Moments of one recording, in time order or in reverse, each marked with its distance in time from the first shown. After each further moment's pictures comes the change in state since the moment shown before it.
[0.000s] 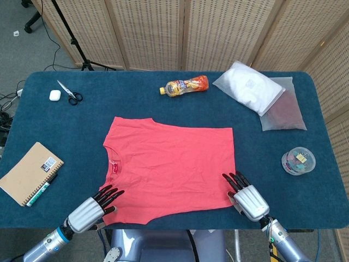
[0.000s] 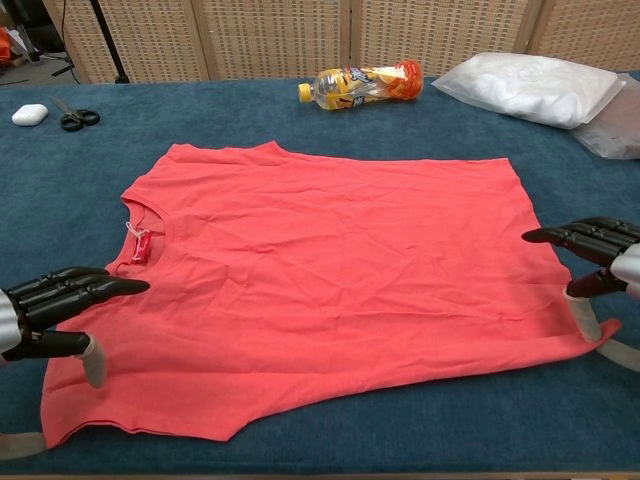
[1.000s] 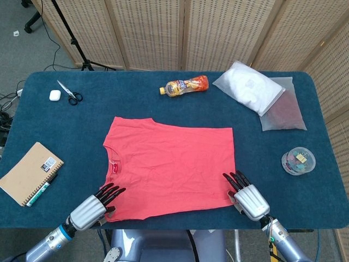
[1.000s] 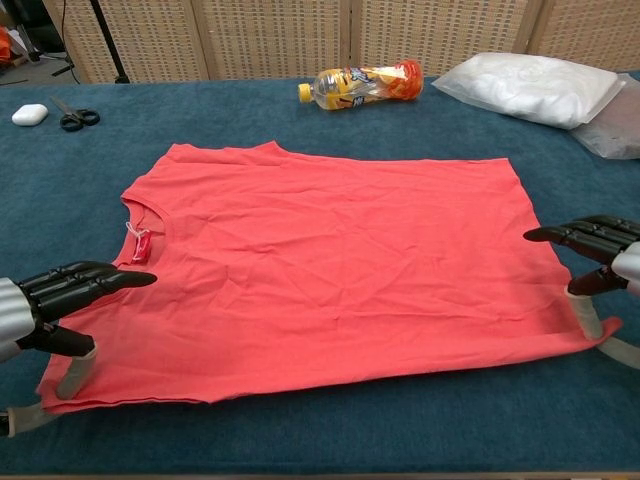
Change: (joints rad) left arm -0.022 0.008 0.003 -0.047 -0.045 -0.032 0.009; right arm 0.002 0.001 0.001 0.000 0.006 0.000 0.002
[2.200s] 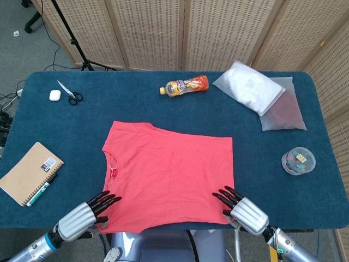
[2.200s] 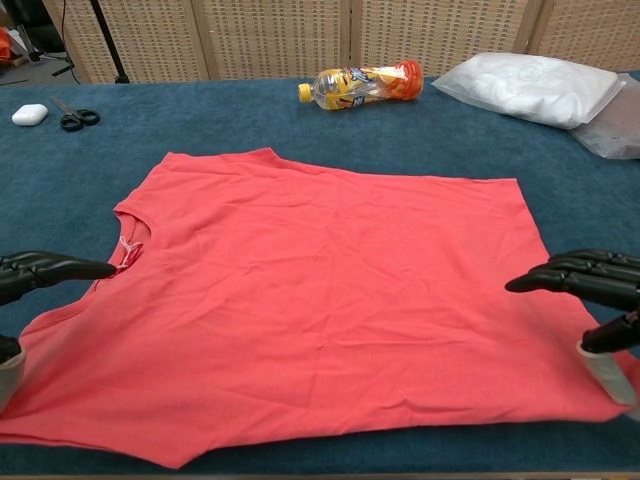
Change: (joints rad) left arm -0.026 0.195 0.086 -0.211 0.098 0.092 -0.102; right arm 0.068 0.131 -0.136 -0.070 -0.239 0.059 0.227
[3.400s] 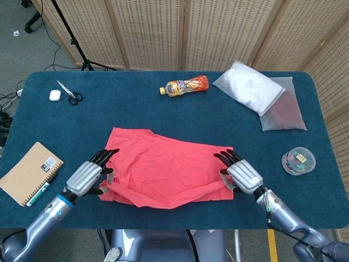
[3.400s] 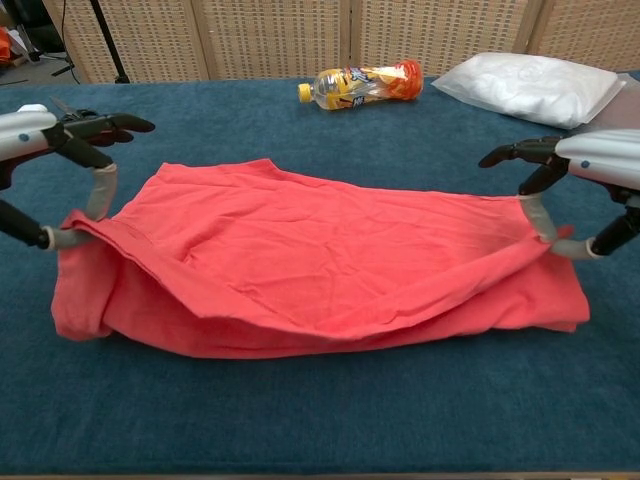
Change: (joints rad) left arm -0.176 0.112 -0.317 -0.370 -0.512 -0.422 0.091; right arm 0.191 0.034 0.257 -0.088 0.387 -0.315 0.005
